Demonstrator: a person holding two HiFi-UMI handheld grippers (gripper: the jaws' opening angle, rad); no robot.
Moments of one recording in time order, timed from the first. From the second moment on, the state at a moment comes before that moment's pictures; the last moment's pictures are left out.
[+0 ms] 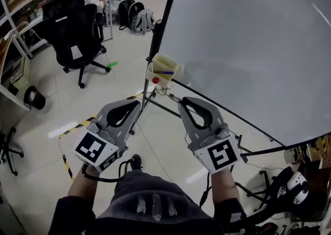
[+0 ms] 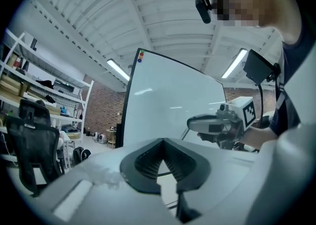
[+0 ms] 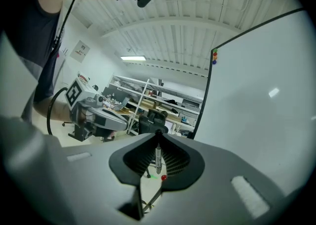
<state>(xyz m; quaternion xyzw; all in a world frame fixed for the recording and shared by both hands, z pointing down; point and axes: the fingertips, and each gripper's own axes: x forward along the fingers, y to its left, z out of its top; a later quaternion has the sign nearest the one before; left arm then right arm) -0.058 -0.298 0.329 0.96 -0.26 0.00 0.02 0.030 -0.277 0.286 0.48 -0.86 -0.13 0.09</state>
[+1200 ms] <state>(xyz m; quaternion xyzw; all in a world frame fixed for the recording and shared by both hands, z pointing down) -0.088 -0.014 0.322 0.95 -0.30 0.02 -0.01 0.001 -0.011 0.329 0.46 -0.88 -0.10 0.08</state>
